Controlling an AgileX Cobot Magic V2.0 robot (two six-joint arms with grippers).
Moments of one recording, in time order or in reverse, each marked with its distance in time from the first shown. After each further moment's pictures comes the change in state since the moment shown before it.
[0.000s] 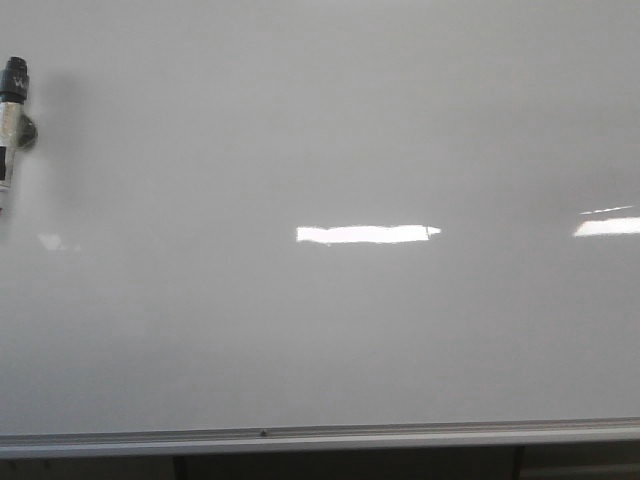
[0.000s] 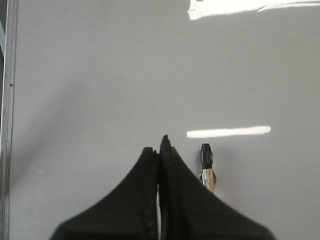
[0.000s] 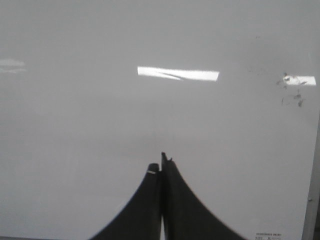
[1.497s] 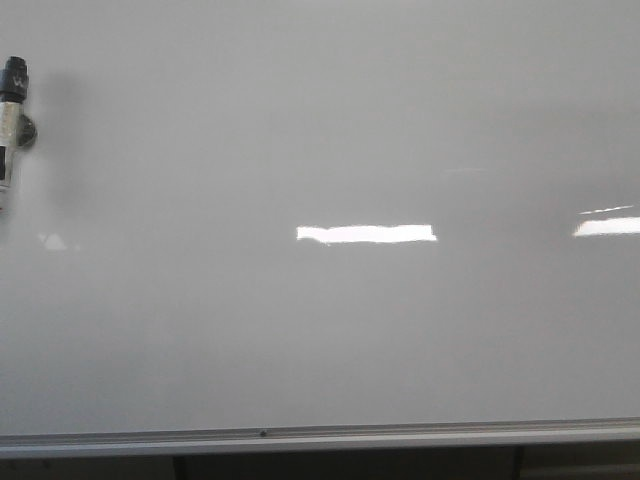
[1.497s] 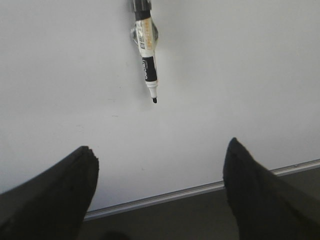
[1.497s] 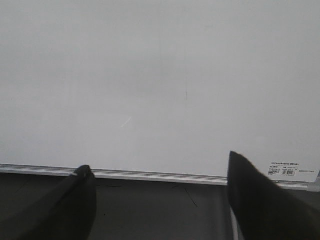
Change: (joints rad) left arm -0.163 0.545 -0.067 -0.046 0.140 0.027; right arm 0.000 0.245 0.023 0.006 0.057 0.000
